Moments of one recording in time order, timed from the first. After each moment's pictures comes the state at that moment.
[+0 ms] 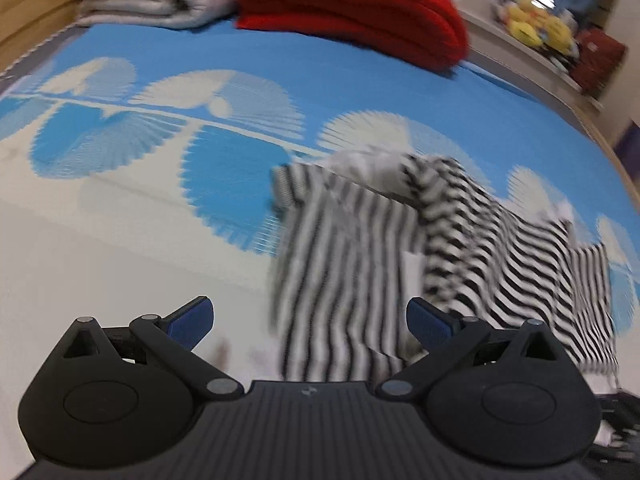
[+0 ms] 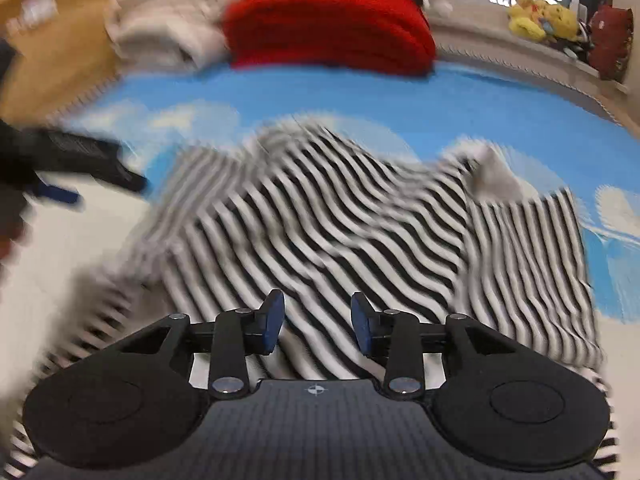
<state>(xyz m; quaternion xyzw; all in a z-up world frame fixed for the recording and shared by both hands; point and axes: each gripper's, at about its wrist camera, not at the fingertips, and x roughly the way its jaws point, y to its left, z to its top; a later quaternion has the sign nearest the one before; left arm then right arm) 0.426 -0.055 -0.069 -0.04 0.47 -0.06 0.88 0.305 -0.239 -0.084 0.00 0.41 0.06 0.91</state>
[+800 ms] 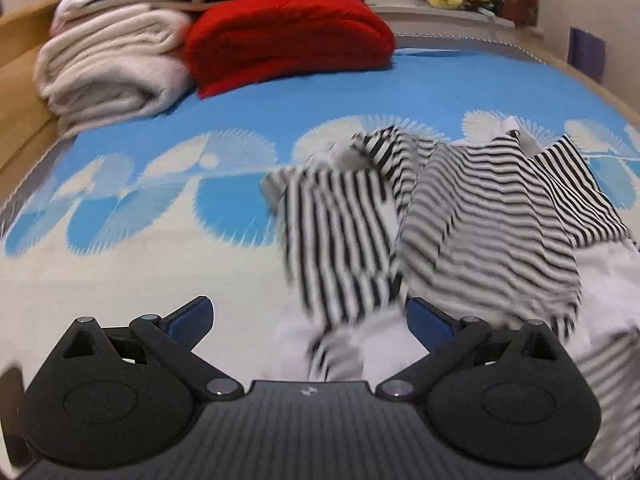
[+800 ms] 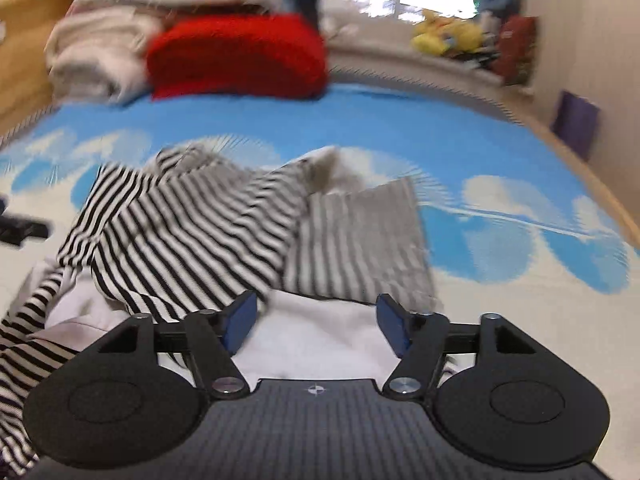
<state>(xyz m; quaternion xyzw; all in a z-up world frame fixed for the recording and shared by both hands) 0.304 -0.057 -0.048 0.11 0.39 -0.08 0.91 0.185 -0.324 -0.035 0.01 0.34 -0.07 0.94</state>
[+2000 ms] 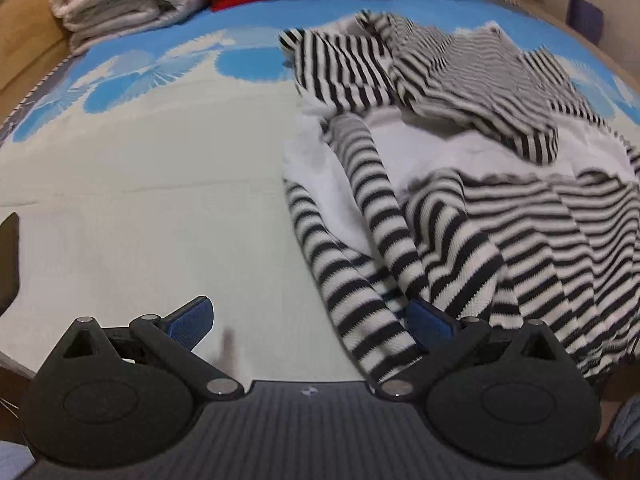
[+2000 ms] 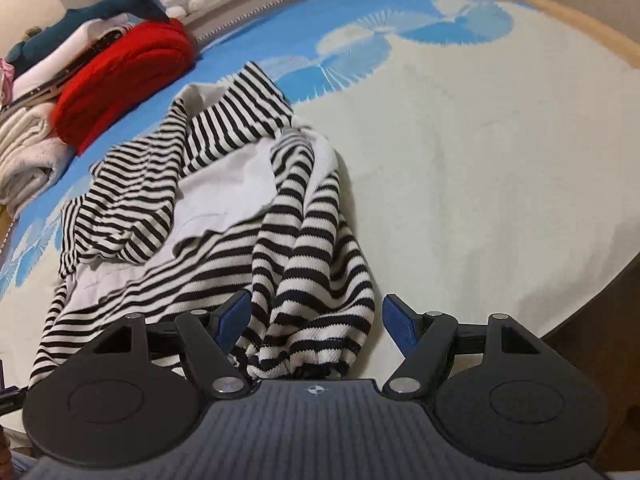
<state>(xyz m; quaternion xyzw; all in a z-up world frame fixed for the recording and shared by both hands) 0.182 -0.010 -0.116 0.10 0.47 -0.08 0.87 0.037 -0.395 -0.102 0.27 0.40 -0.15 0.87</state>
